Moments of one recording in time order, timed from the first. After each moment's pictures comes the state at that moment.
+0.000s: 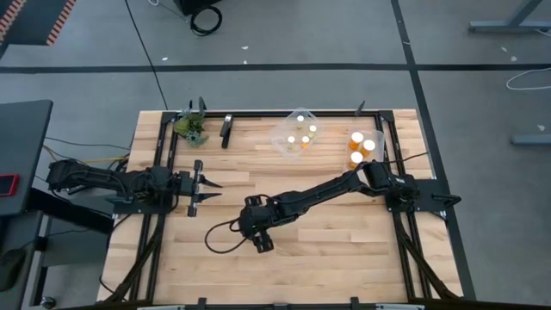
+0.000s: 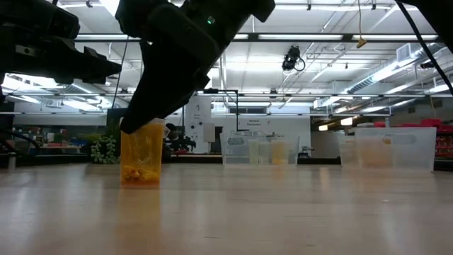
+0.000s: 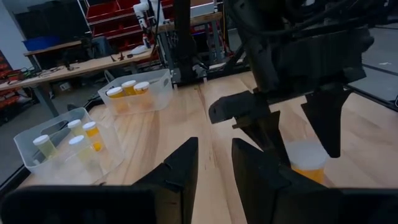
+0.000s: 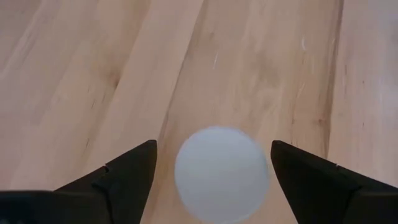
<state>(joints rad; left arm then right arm) -0.08 0.36 0.01 0.28 -0.04 0.19 0.24 2.29 1.84 -0.50 0.04 -0.05</state>
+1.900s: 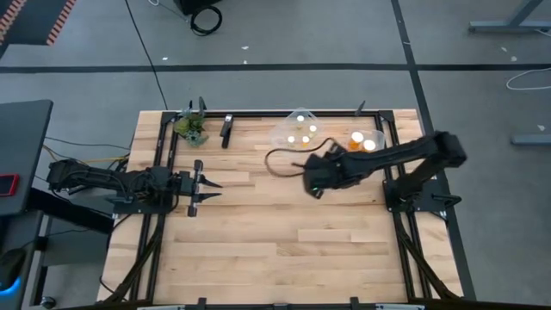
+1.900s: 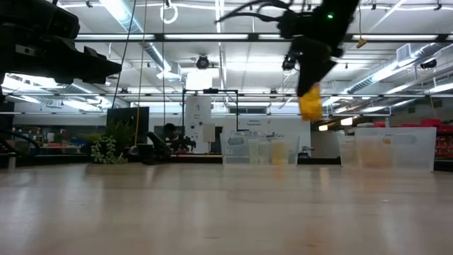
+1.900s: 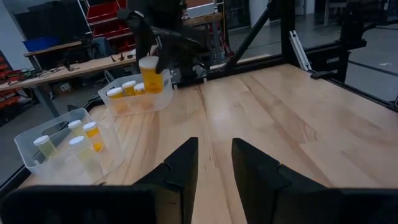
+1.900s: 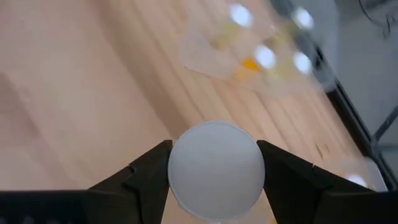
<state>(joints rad) -0.08 0.36 0.01 0.28 -0.04 0.19 0.12 1.56 1.24 -1.01 0.59 0.59</state>
